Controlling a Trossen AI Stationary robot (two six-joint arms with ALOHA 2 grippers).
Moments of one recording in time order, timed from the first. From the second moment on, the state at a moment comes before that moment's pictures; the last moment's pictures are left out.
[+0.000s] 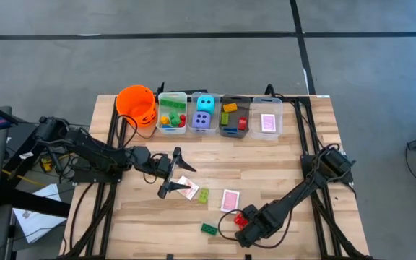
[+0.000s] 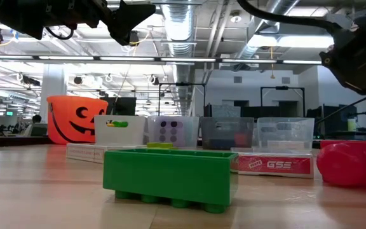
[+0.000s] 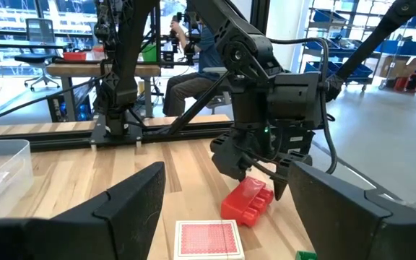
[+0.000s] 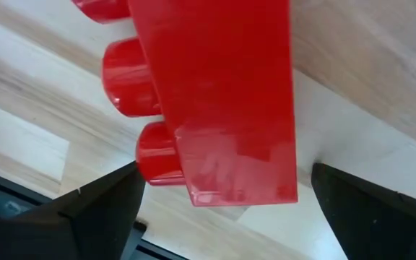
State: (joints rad) left arm -0.22 1.25 0.44 0.80 0.05 -0.03; right arm 0.69 1.98 1.28 -0.68 -0.15 1.77
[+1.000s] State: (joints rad) left arm -0.22 1.25 0.44 0.78 0.05 -0.03; right arm 0.68 1.98 1.29 -0.68 0.03 1.69
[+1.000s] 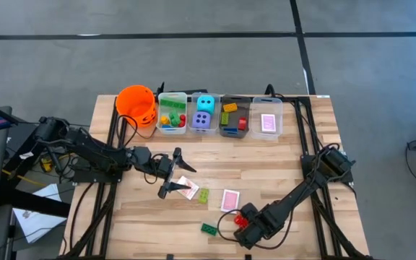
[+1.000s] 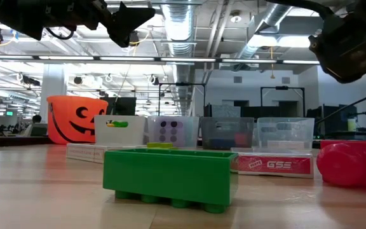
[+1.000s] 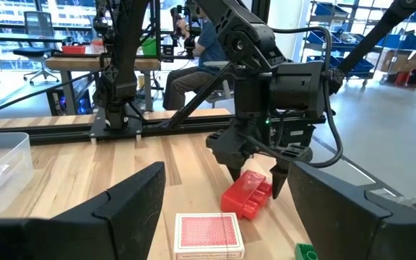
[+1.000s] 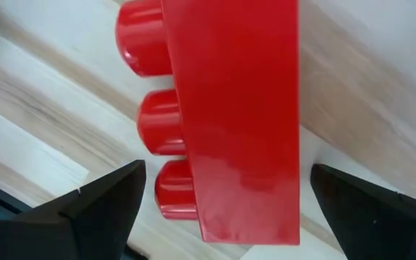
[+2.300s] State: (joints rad) left arm -0.22 1.25 0.44 0.78 0.05 -0.03; right arm 0.68 1.98 1.28 -0.67 0.01 1.64
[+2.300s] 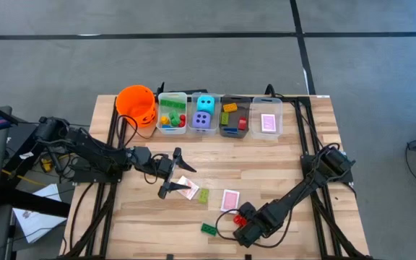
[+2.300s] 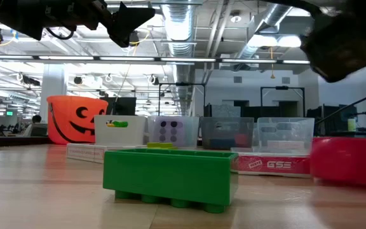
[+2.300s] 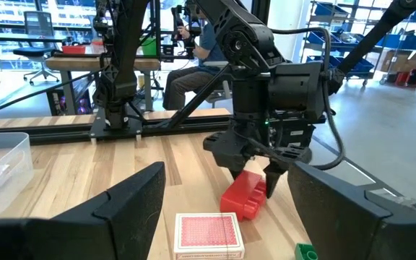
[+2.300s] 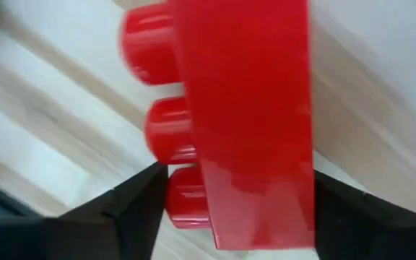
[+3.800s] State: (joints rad) left arm -0.14 1.25 0.44 0.70 -0.18 -0.42; right arm 0.63 1.87 1.45 -1.06 0.25 1.50
